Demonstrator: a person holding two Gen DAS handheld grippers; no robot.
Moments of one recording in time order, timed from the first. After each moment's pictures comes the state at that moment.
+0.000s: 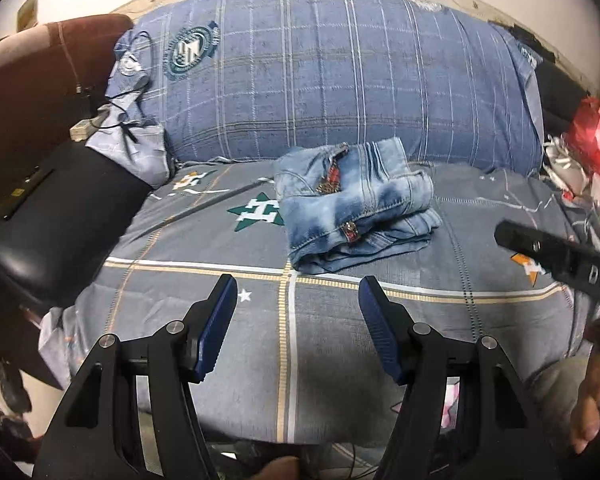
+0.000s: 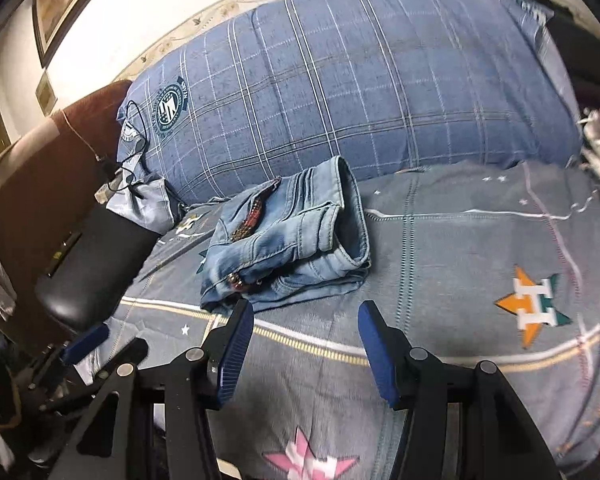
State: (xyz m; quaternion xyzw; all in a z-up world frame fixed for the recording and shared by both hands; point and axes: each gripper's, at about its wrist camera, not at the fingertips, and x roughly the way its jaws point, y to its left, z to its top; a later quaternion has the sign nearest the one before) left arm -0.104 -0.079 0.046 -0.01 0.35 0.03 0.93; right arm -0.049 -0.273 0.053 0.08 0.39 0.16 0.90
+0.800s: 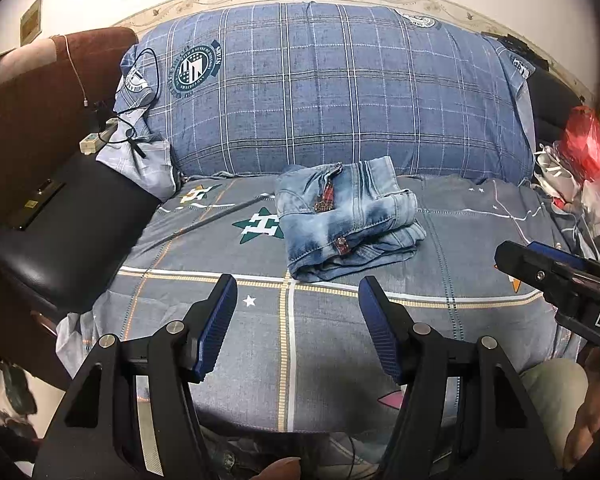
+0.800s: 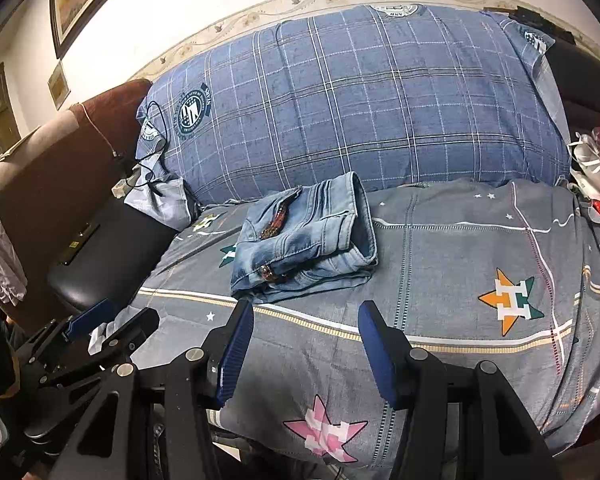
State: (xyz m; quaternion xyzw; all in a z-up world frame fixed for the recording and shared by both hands) left arm -0.123 -0.084 0.077 0.00 0.34 0.02 0.94; right arm -0.098 -0.265 0.093 0.07 0.38 0.17 0.91
